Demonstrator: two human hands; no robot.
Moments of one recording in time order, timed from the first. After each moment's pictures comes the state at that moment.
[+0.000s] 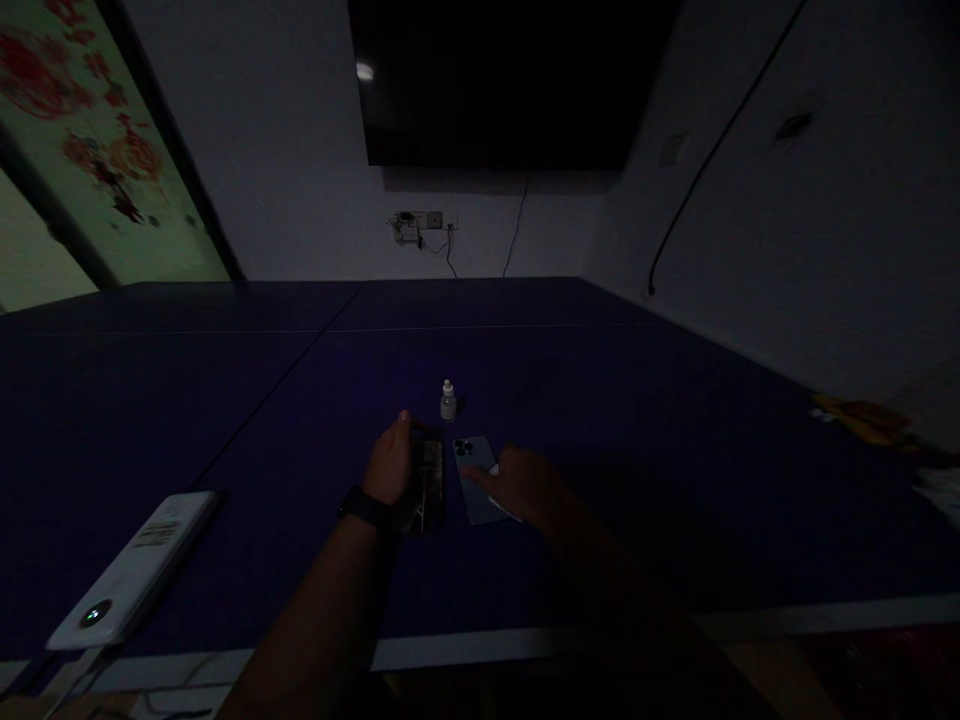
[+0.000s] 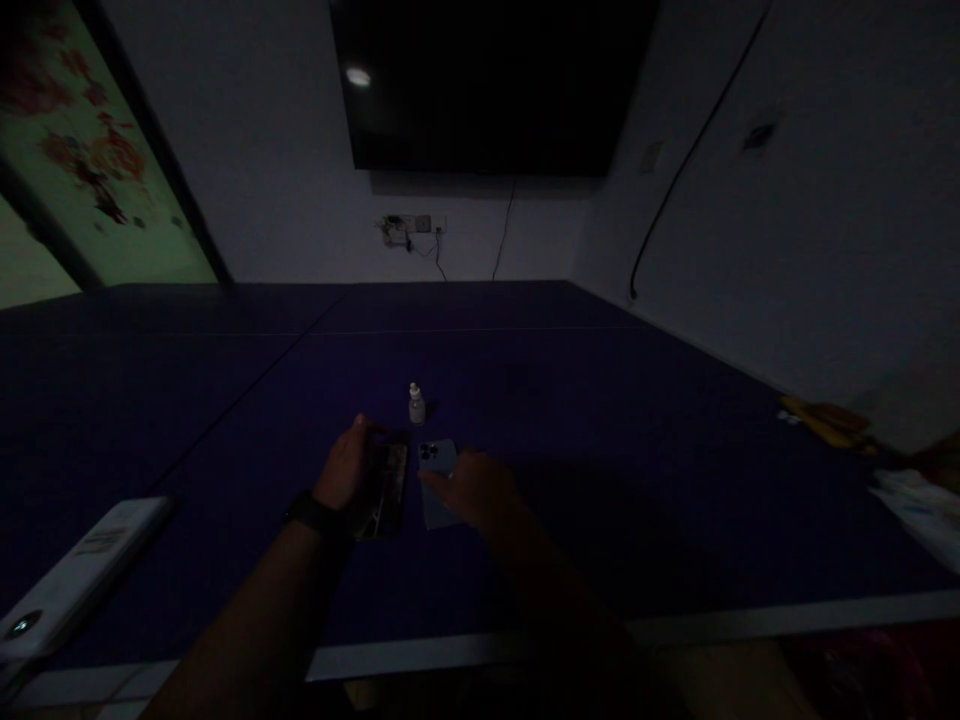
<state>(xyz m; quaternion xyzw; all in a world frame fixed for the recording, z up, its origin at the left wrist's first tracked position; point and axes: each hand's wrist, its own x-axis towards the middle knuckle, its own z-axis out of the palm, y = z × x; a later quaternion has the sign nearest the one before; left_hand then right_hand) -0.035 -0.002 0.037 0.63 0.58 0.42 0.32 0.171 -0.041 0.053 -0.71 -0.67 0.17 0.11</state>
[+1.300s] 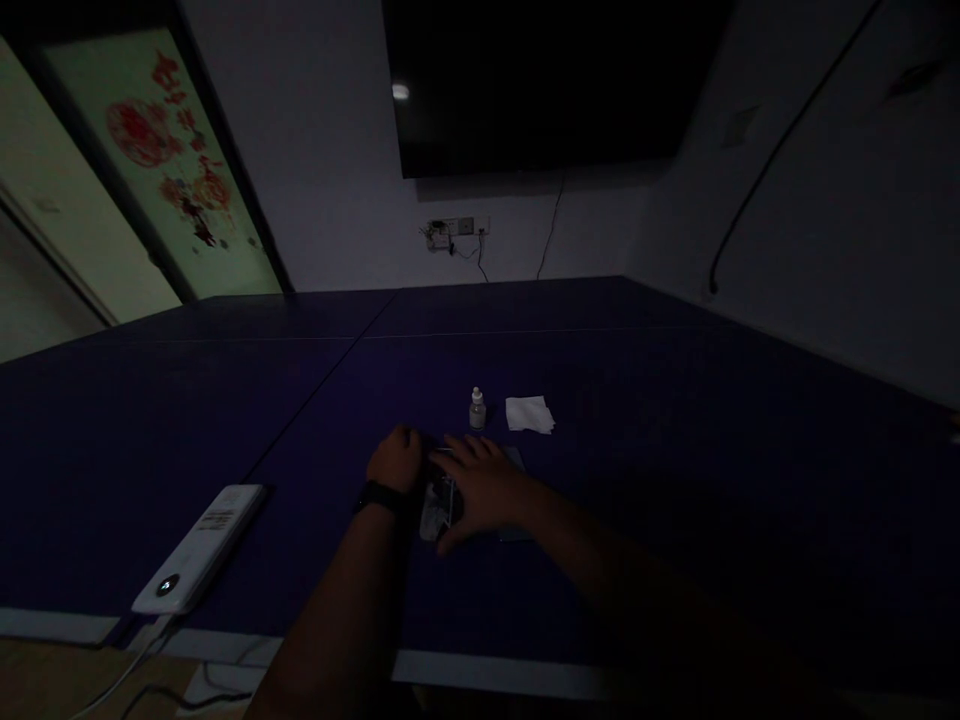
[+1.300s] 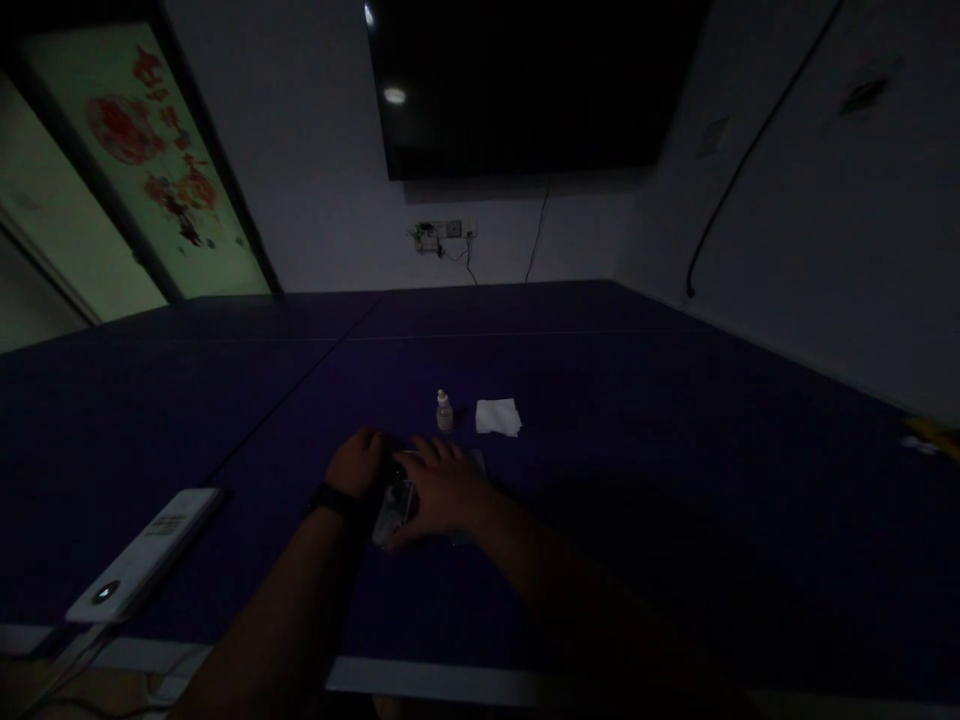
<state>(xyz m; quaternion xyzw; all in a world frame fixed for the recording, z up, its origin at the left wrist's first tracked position) -0.064 0.021 0.032 0.61 0.75 0.22 0.16 0.122 -0.010 0.036 -0.43 -0.88 0.16 0.10</state>
